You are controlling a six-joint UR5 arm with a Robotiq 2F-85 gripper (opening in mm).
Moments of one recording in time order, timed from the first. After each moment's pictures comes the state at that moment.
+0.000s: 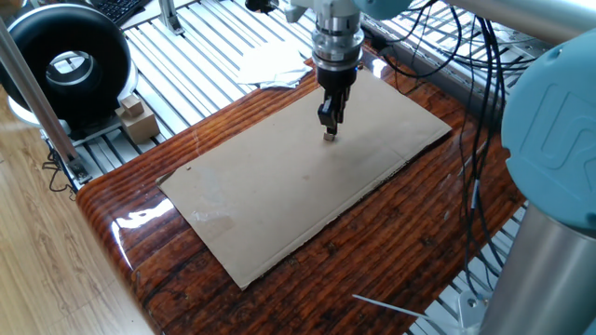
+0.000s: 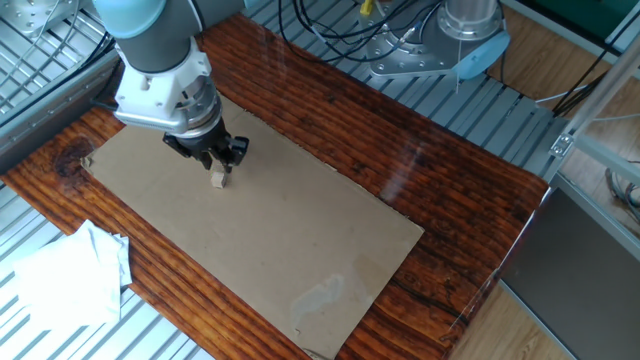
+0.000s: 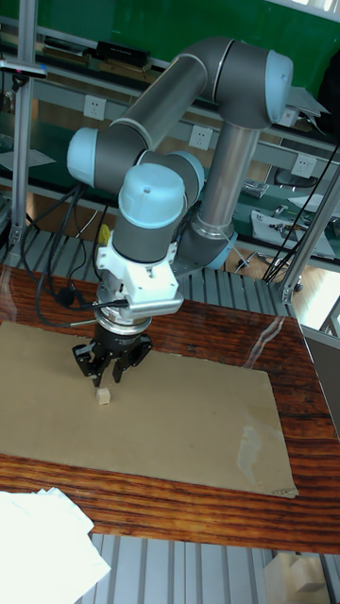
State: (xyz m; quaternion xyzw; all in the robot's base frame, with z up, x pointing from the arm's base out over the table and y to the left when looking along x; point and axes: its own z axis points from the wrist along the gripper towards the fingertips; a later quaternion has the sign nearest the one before) arm 0.544 -0.064 0.050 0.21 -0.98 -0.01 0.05
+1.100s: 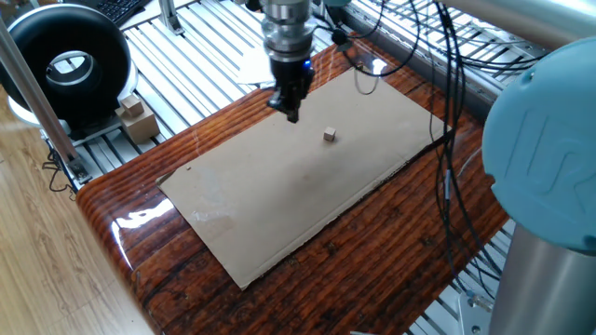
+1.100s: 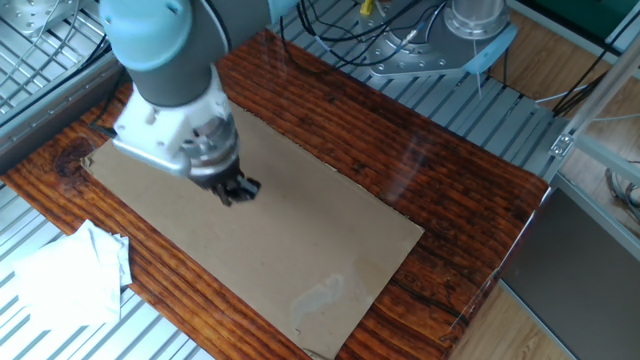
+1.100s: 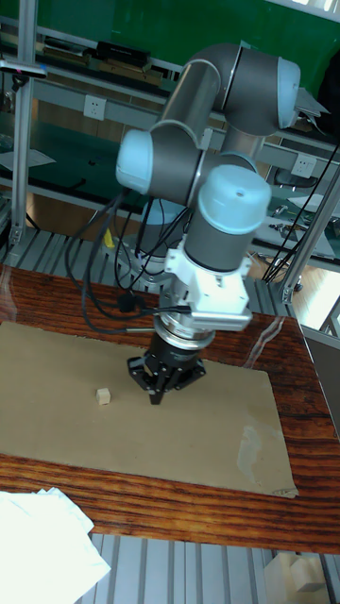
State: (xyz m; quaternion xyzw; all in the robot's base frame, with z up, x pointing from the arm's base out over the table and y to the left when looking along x) arm 0.595 0.026 0.074 0.11 -0.99 0.01 0.02
